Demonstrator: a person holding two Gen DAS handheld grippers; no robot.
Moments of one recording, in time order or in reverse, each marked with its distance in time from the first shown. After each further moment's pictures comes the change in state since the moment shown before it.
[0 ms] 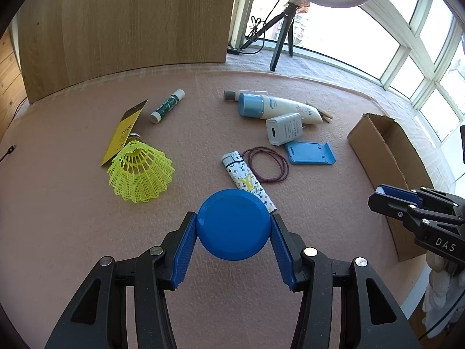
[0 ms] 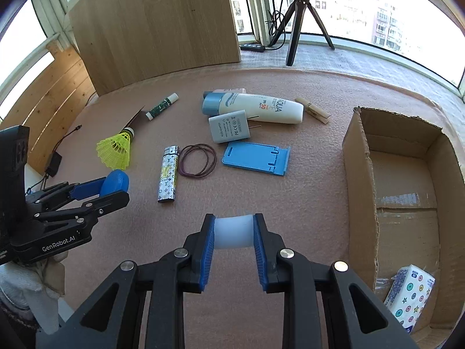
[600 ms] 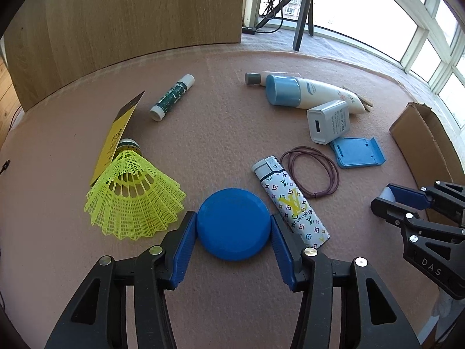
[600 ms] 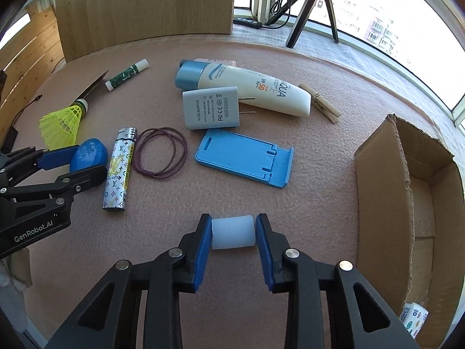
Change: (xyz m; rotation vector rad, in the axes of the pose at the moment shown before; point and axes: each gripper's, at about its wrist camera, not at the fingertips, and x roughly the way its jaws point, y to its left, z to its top) left arm 0.064 0.018 0.019 0.033 0.078 0.094; right arm 0.072 0.014 0.020 -0.104 0.105 -0.197
